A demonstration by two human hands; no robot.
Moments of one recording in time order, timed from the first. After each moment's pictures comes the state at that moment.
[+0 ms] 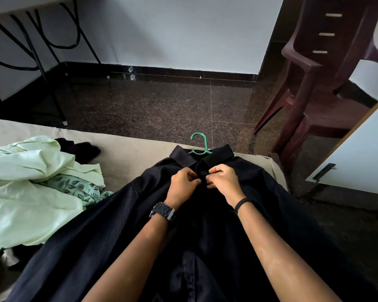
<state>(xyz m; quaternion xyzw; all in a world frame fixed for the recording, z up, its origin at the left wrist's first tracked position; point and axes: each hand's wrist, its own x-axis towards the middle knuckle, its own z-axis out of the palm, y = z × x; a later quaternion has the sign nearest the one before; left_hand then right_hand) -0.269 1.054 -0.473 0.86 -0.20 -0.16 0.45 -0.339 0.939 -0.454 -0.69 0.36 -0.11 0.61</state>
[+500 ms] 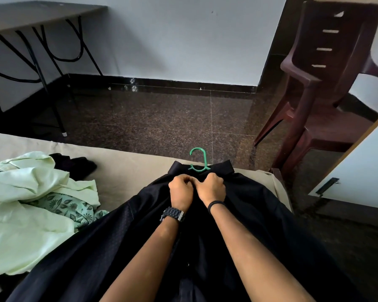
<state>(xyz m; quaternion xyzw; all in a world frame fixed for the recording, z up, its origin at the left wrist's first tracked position) -0.244 1.020 -0.477 0.86 -0.10 -0.07 0.49 -0.284 0.948 -0.456 -0.84 0.44 -0.09 0.32</state>
